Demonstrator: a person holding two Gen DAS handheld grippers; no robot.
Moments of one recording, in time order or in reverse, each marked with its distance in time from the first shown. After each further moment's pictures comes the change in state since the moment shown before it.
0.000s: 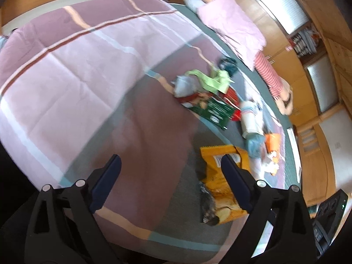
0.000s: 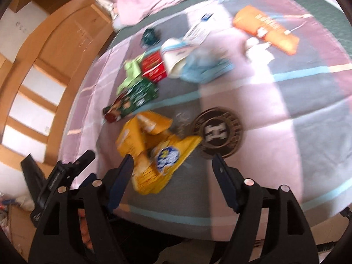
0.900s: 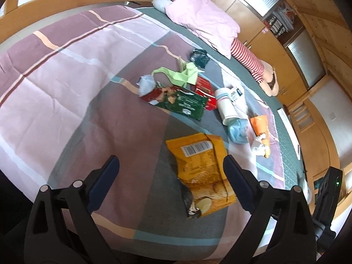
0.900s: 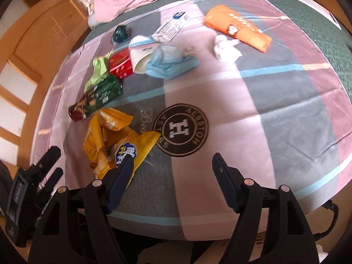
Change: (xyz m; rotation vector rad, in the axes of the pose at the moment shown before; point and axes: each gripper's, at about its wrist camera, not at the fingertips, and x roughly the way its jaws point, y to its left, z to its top) left arm -0.002 -0.031 -0.009 0.158 -0.032 -0.024; right arm 0.014 -0.005 -0.008 -0.016 0.030 -0.193
